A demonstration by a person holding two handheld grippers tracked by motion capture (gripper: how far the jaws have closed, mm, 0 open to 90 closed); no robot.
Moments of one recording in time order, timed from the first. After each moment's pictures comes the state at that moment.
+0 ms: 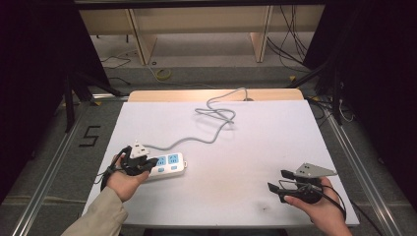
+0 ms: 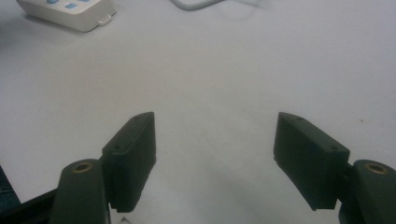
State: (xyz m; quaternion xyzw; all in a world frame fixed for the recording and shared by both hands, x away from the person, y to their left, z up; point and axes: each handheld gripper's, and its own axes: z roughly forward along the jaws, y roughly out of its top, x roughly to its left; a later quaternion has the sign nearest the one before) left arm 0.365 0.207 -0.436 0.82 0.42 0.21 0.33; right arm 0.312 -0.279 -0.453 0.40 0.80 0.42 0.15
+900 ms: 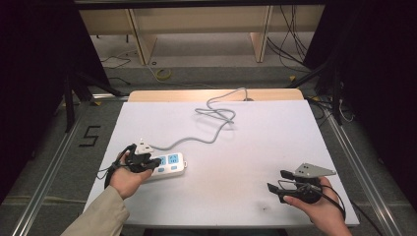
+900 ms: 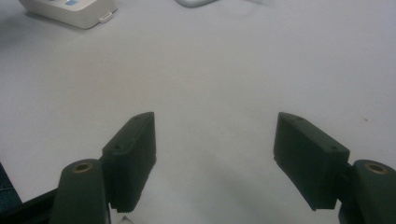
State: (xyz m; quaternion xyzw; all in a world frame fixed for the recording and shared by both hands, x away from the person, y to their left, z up) left arm 0.376 0.201 -0.439 0.83 0.42 0.18 0.32; right arm 0.313 -0.278 -0.454 0.40 0.80 0.42 0.15
